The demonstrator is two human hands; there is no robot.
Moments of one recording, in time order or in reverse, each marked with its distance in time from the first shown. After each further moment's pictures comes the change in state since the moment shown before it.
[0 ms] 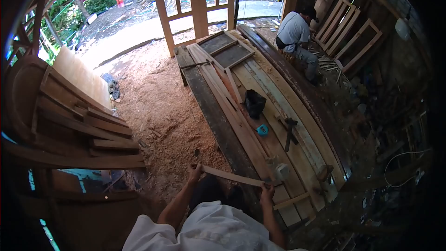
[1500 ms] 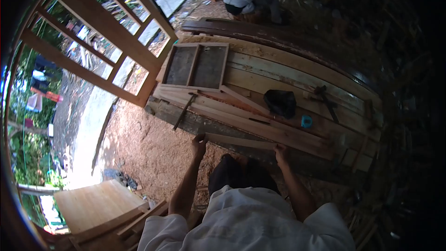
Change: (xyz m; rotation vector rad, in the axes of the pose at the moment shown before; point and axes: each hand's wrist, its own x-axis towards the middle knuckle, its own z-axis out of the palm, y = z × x) left_hand 0.470 0.399 0.056 0.646 -0.518 0.719; right_hand 0.161 -0.043 0.460 -0.090 0.317 0.018
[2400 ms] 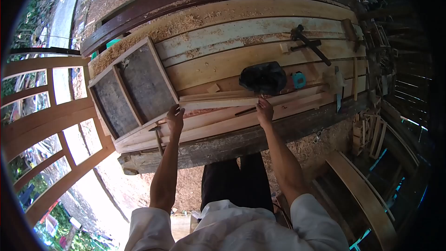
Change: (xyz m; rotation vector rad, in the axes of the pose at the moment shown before) left_hand 0.336 0.000 0.138 0.269 -0.489 0.139; right_hand 0.167 -0.031 0.136 0.146 0.486 0.231
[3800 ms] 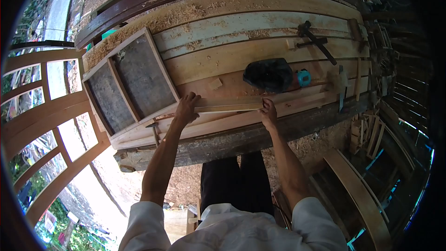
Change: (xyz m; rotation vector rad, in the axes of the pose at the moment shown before) left_hand 0.027 0.025 0.025 0.597 -0.627 0.576; right_hand -0.006 0.020 -0.015 -0.094 -0.170 -0.028
